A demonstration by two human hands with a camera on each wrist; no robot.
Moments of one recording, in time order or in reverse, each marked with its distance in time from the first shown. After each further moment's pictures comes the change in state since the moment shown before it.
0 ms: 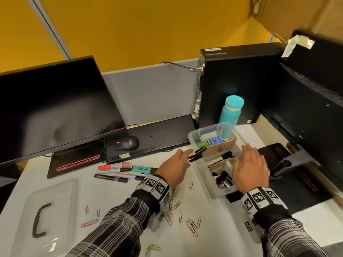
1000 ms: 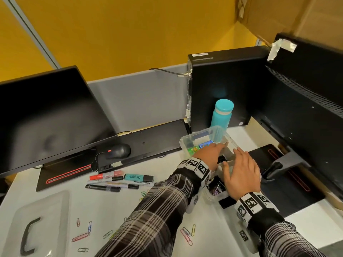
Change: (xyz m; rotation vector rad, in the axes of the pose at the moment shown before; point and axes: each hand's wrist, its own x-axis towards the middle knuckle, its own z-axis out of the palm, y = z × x) left_hand 0.093 0.091 0.015 0.013 -0.212 0.104; right_hand -0.004 -0.002 0.000 0.060 0.056 0.028
